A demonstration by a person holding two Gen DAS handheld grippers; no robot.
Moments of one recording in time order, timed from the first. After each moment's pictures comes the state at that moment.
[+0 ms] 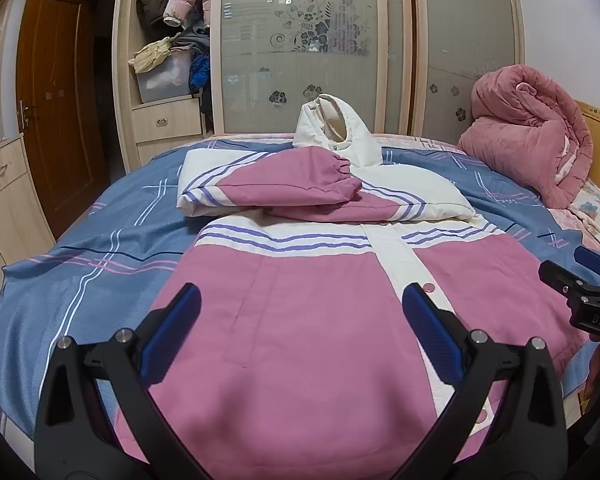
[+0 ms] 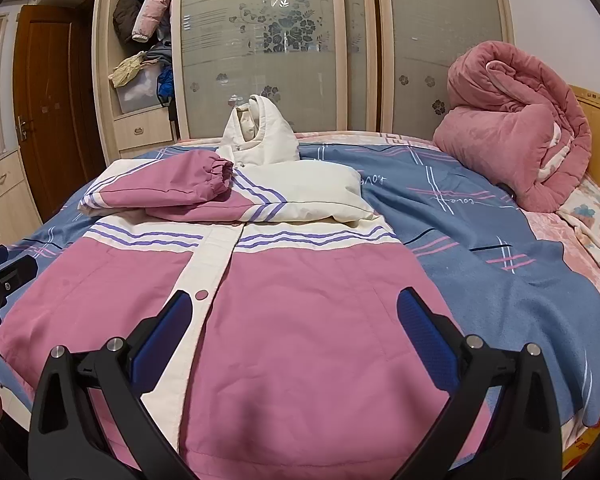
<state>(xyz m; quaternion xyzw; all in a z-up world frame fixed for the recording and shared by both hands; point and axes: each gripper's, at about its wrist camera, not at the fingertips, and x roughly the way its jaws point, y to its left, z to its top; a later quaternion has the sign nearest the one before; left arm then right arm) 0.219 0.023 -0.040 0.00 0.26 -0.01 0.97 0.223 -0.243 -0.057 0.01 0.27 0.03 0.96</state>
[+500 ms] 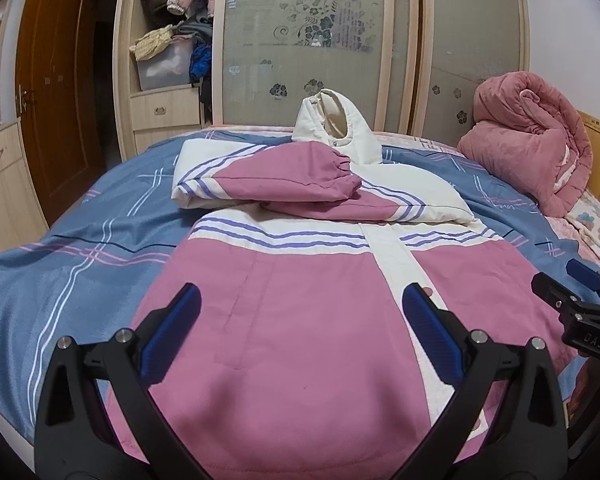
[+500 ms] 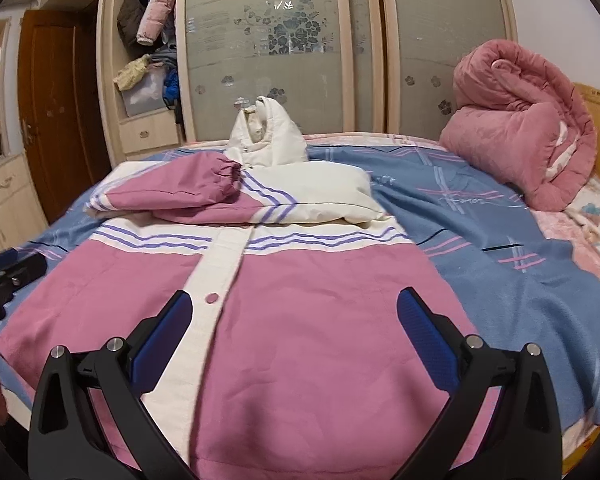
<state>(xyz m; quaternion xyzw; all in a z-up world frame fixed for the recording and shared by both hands) 0.230 0.027 -0.043 -0.03 0.27 -0.02 0.96 0.227 -0.241 -0.061 0.02 0.26 0.05 0.96</state>
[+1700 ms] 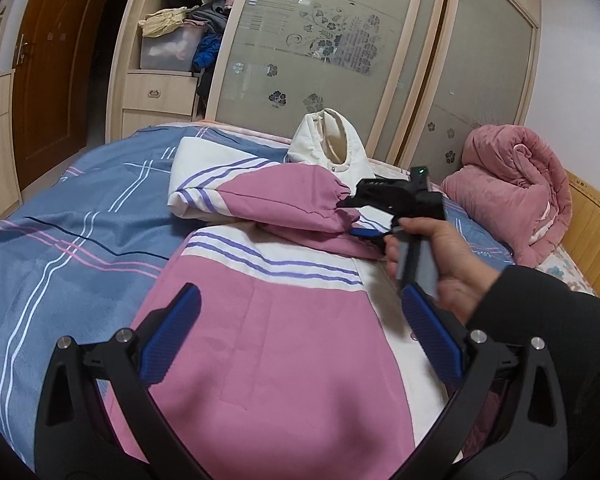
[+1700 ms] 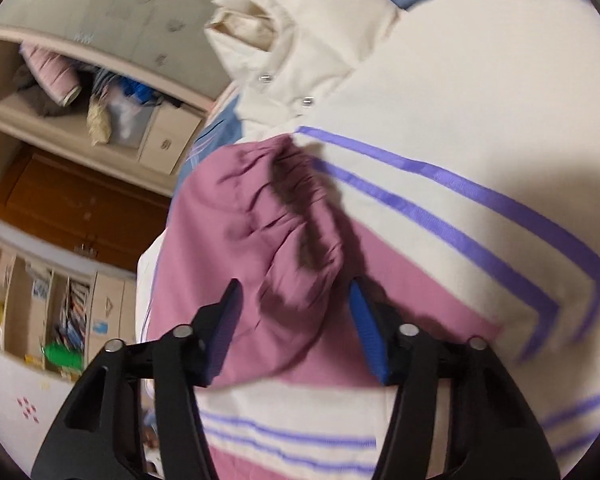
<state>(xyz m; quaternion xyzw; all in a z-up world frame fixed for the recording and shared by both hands) 0.256 0.077 -0.033 -0.12 0.25 -0.06 0.96 0.563 -0.163 -0.138 0.38 0.47 0.17 0.78</state>
